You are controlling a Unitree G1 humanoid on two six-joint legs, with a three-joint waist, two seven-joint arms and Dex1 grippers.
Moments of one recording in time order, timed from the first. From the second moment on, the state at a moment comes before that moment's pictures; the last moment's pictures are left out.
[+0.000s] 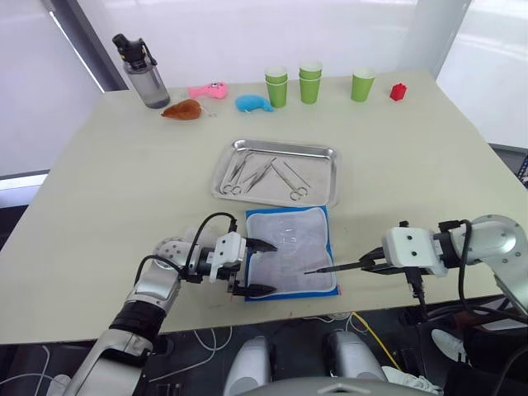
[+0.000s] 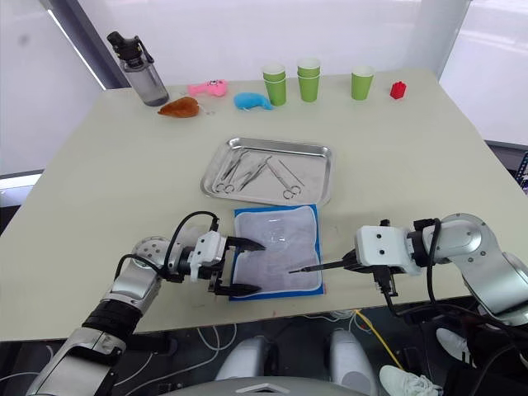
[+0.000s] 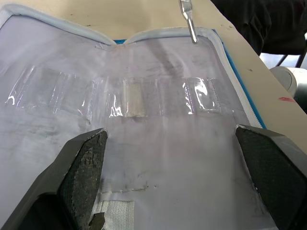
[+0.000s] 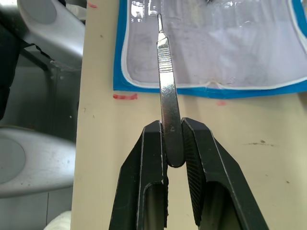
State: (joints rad) left arm -0.28 0.59 -0.25 0.36 -0.25 -0.25 -1.40; right arm -0.22 -0.98 0.18 -0.49 0.20 0.37 1.23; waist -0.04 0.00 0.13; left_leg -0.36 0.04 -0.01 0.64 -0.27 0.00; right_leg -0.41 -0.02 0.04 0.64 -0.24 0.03
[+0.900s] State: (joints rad) left arm -0.28 0.58 -0.25 0.37 -0.25 -0.26 -1.40; right arm -0.65 -0.38 0.19 -0.04 0.17 0.72 0.61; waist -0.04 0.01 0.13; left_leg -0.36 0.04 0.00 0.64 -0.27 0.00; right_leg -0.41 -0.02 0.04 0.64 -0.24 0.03
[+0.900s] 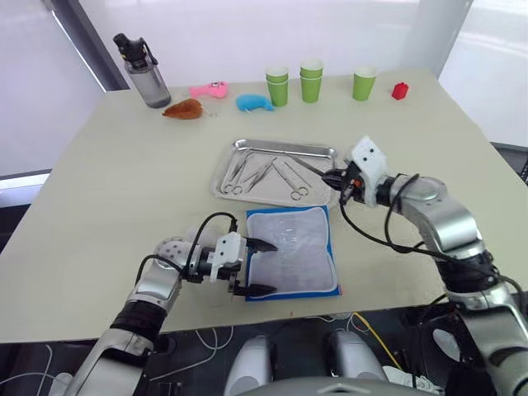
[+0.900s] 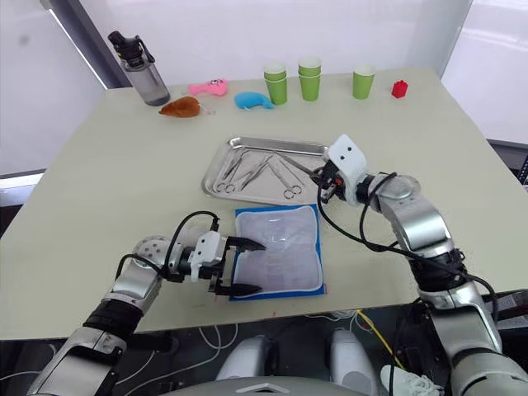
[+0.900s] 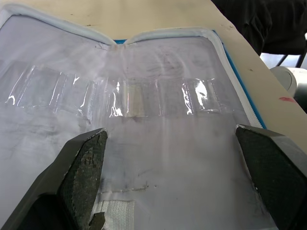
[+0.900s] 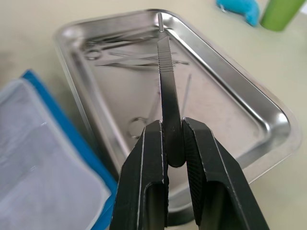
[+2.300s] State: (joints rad) left arm -0.25 0.60 -0.24 0.33 -0.26 -0.25 -1.38; right arm -1.02 -0.13 0.14 0.73 0.04 0.65 0.40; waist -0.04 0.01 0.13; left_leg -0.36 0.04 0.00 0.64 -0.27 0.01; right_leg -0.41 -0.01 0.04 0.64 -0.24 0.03
